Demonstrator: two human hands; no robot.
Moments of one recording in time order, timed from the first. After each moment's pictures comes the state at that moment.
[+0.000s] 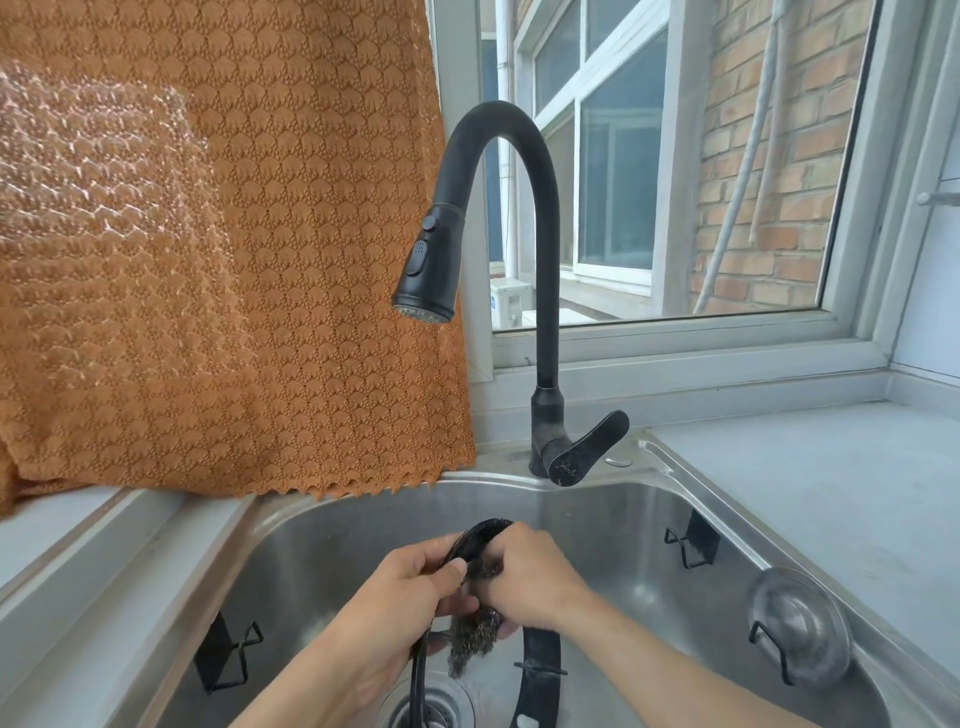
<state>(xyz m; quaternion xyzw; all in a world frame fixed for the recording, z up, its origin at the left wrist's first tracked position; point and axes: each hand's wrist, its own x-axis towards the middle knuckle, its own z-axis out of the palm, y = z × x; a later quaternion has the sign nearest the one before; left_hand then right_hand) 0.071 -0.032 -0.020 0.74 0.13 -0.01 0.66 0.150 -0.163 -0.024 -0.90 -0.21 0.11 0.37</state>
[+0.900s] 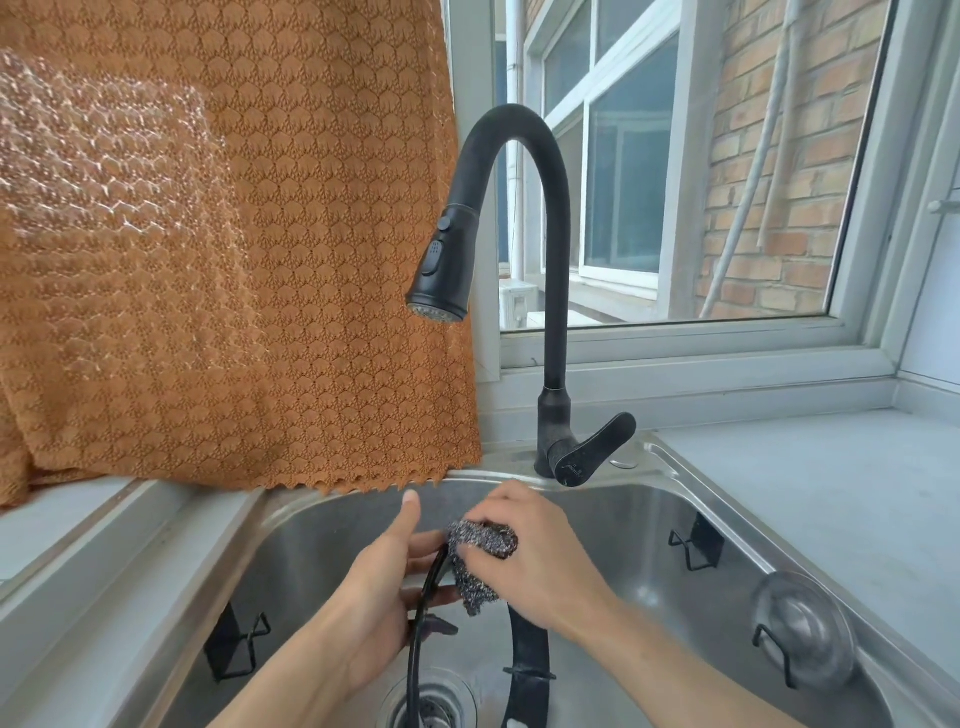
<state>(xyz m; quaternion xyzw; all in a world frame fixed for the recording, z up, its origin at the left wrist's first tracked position) 0.064 -0.026 0.001 0.62 0.23 0.00 0.75 0.138 -0.171 -0.017 -0.83 -0.37 -0.11 0.41</state>
